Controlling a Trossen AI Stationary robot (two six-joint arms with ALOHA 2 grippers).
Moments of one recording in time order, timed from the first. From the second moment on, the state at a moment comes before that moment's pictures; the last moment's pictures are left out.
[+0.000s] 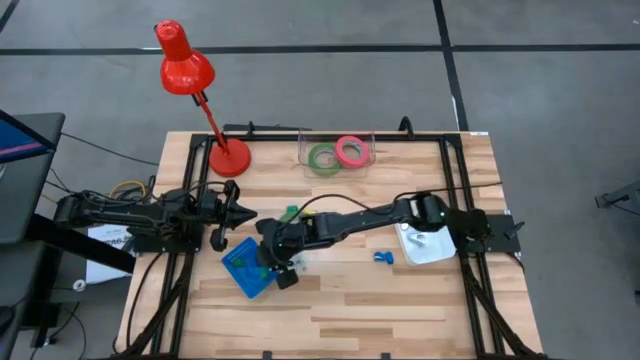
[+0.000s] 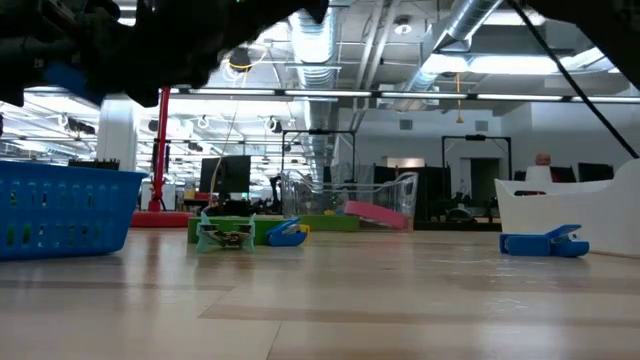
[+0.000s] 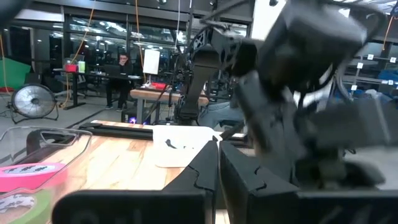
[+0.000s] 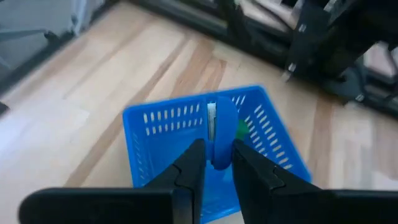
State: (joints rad) left arm 0.02 0.39 0.01 0.55 0.04 -0.12; right arm 0.17 2.39 2.11 -0.38 -0.11 -0.29
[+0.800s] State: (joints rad) left arm 0.02 0.39 0.01 0.55 0.04 -0.12; right arm 0.15 2.45 2.12 -0.34 -0.16 -0.22
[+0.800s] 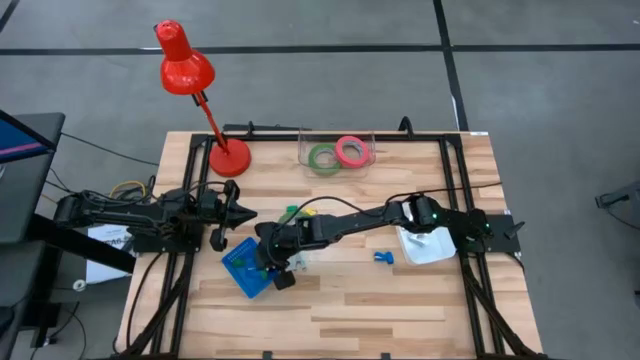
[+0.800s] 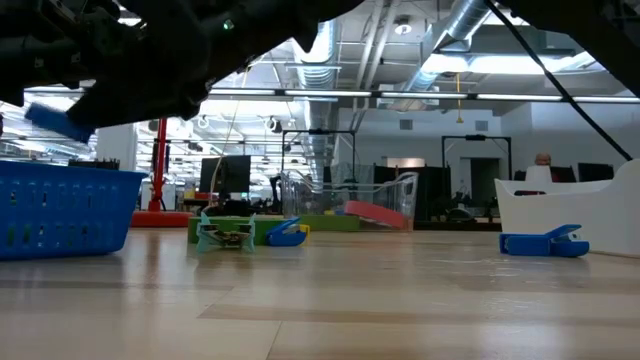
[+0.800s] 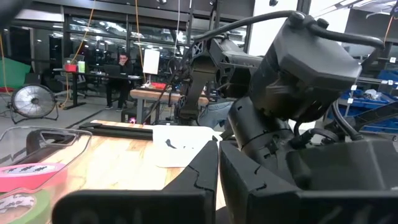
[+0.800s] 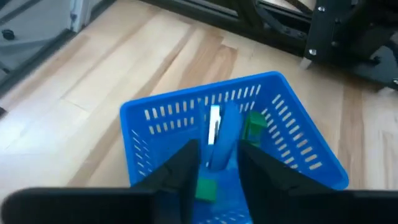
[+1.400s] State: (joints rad) left arm 0.02 0.39 0.01 0.55 0.04 -0.12; right arm 0.15 2.41 2.12 -0.57 -0.18 -0.19
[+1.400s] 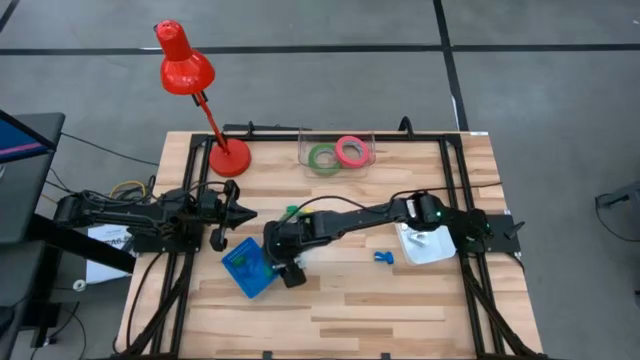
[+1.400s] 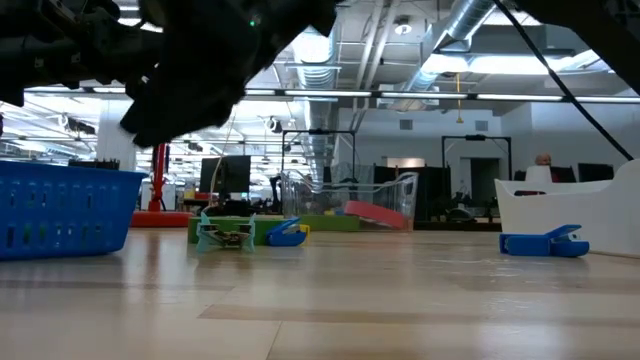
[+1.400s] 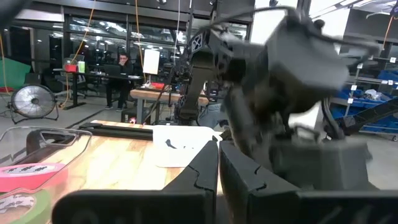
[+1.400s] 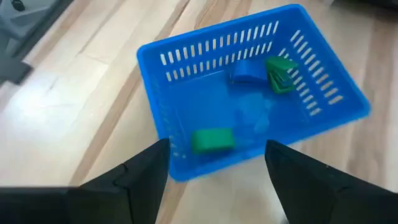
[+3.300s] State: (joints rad) left arm 0.02 0.39 0.01 0.56 0.04 -0.12; right arm 0.10 1.70 1.32 -0.66 -0.18 -0.11
